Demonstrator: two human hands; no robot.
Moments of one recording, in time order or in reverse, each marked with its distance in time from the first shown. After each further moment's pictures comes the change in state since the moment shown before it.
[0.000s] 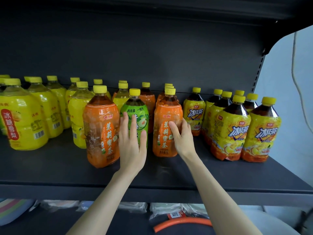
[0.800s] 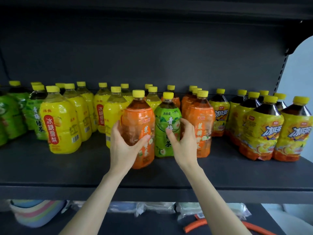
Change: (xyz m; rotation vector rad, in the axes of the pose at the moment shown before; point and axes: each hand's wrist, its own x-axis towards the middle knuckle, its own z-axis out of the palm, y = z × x) left_hand 0.026 -0.069 -0.104 -0.264 -0.058 -0.323; right_hand -0.053 -0.050 0.096 -0.164 0.163 -0.228
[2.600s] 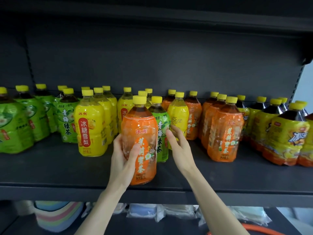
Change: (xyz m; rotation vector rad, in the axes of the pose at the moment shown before) left_hand -0.001 -0.032 -0.096 -0.447 -0.175 -0.030; right_hand -0.028 -0.055 0.077 0.429 -0.282 0.206
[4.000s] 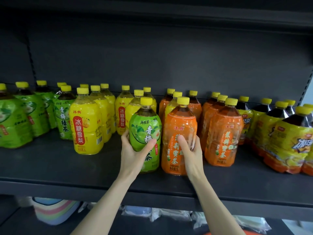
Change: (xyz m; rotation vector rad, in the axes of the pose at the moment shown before) left_hand 0.024 -0.017 0.047 0.113 0.119 -0.170; right_hand 0.002 0.015 -0.042 0.193 0.120 0.053
